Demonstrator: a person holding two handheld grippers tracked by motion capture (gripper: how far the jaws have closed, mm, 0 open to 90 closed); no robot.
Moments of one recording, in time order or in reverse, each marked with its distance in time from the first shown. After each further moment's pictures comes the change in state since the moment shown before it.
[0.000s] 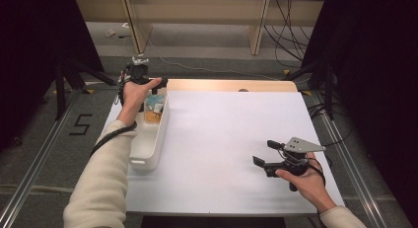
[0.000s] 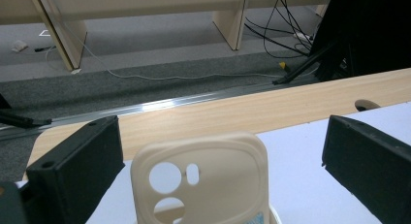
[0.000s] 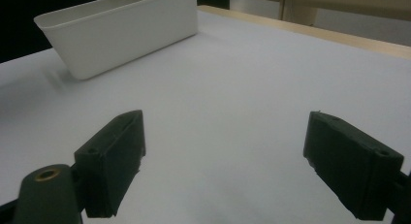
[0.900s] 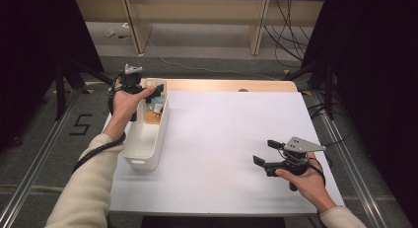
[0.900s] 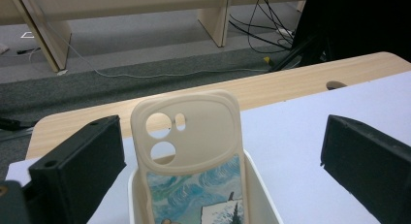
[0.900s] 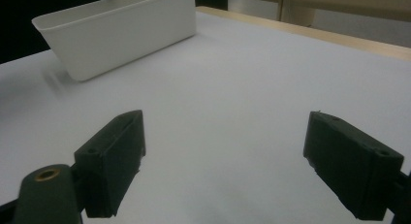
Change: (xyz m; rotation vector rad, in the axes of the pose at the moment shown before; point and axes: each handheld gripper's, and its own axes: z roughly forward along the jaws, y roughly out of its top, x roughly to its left) left arm 0.000 -0.017 -0.042 -0.007 -0.064 0.017; right arm 0.000 0.001 0.000 0.000 -0.007 0.005
